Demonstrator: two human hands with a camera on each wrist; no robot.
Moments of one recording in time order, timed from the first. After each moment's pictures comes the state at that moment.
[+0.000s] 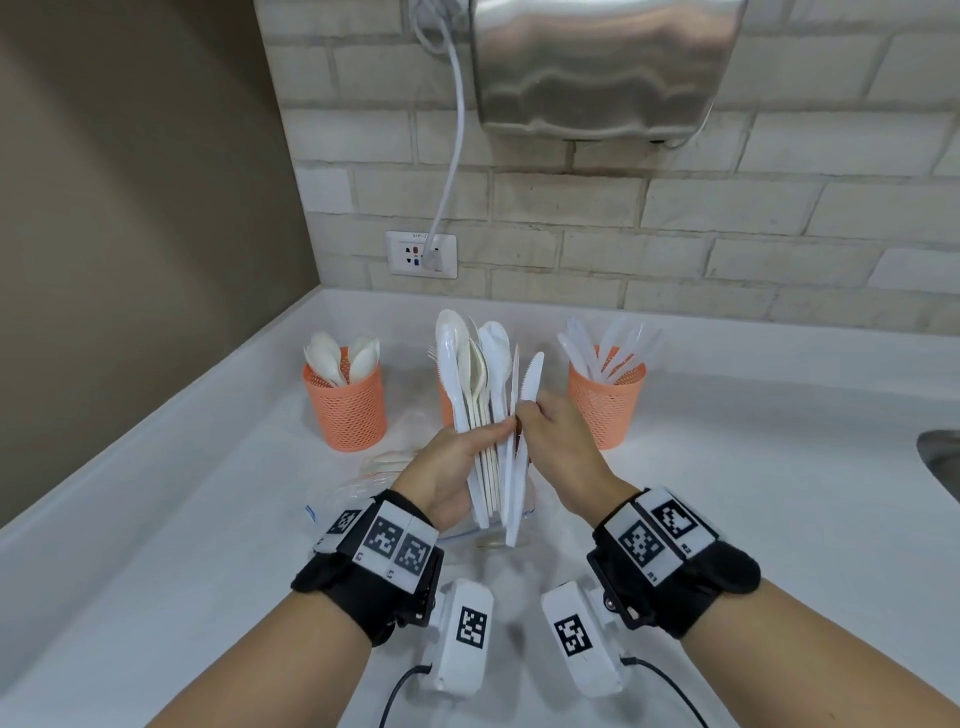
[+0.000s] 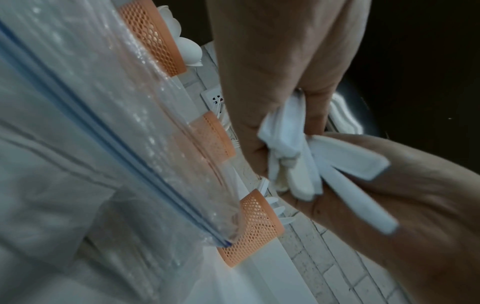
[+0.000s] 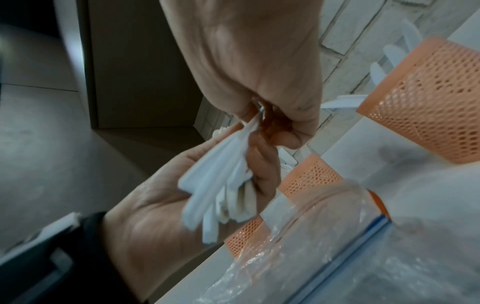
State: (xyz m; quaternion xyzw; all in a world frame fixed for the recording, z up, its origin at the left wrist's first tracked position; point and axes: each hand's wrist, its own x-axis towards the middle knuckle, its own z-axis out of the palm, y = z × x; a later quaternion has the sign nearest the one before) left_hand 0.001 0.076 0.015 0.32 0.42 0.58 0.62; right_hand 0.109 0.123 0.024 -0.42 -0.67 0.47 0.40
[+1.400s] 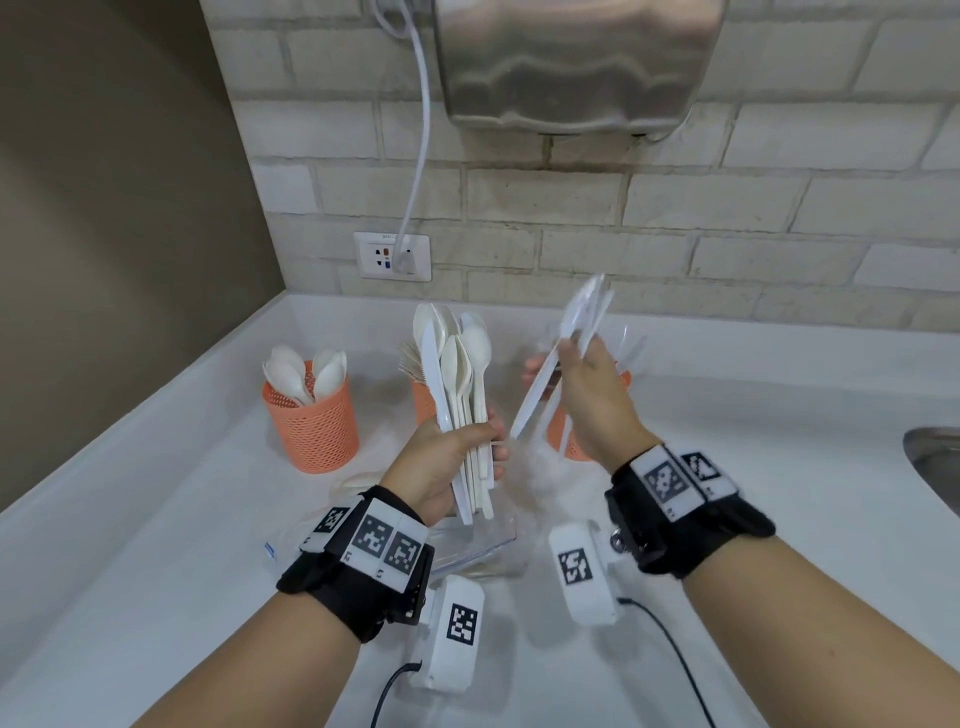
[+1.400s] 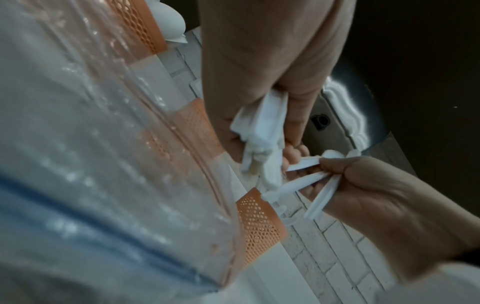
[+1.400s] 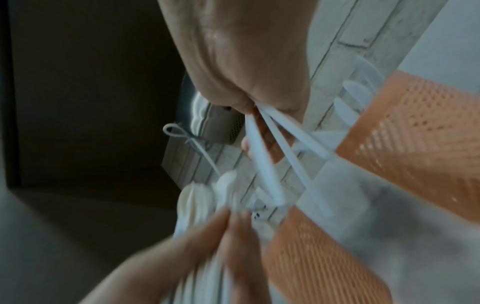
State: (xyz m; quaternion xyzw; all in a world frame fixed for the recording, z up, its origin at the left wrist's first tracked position) left_hand 0.000 0.115 0.015 0.32 0.47 0.58 0.58; right_hand 0.130 0.186 0.049 -0.39 -0.59 0.50 0.51
